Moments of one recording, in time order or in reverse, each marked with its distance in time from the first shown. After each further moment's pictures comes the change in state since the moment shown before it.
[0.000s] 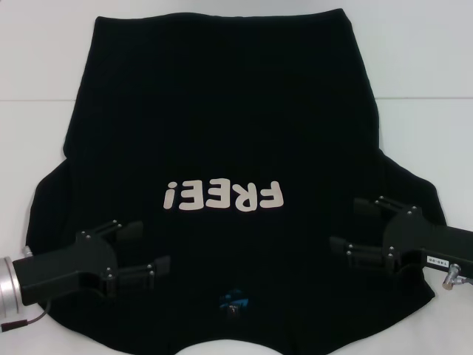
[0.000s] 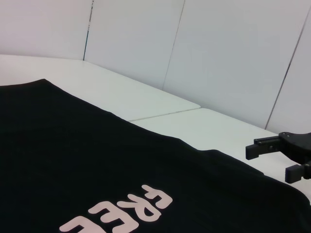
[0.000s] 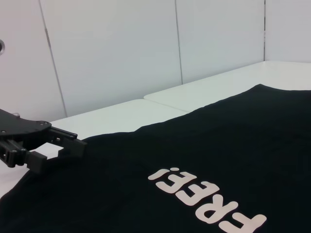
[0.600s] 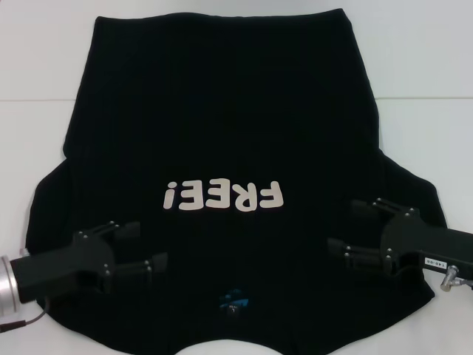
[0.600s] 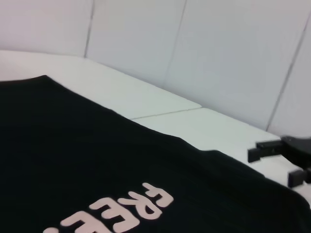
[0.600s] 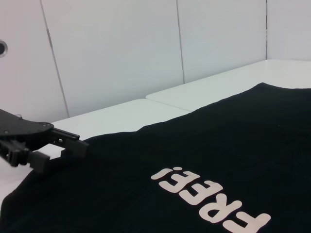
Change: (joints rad) left arm -0.001 0.004 -0.008 0.000 0.002 -0.001 -0.069; right arm 0.003 -0.001 -0.001 0.012 0.000 0.000 0.000
